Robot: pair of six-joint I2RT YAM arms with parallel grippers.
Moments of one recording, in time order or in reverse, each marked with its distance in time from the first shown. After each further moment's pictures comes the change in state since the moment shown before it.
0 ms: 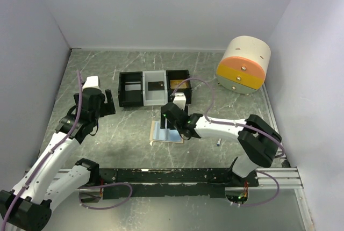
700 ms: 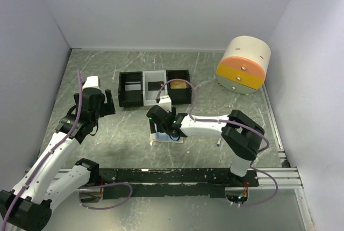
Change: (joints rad) left arm 0.002 0.000 0.000 0.000 0.000 0.005; right arm 0.091 0.163 0.158 -0.079 0.002 -0.029
